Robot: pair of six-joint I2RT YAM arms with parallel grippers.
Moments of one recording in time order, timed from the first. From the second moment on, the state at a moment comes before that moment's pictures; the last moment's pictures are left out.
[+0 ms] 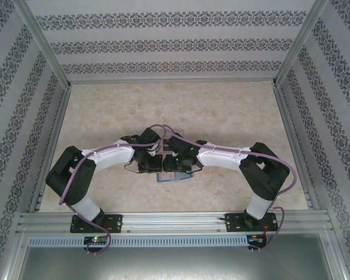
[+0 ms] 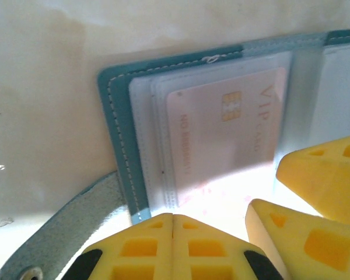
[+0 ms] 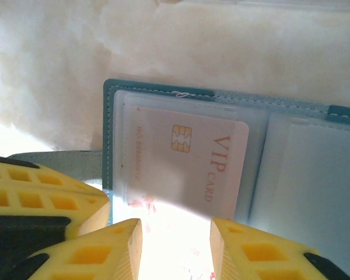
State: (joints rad) left arm -0.61 1.63 0.92 -0.58 0.36 -0.67; right arm 0.86 1.73 1.02 -0.41 -0.20 0.81
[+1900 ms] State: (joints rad) left arm -0.61 1.68 0.95 -0.57 0.36 -0.67; right arm 0.84 1.70 1.04 -0.47 -0.16 0.78
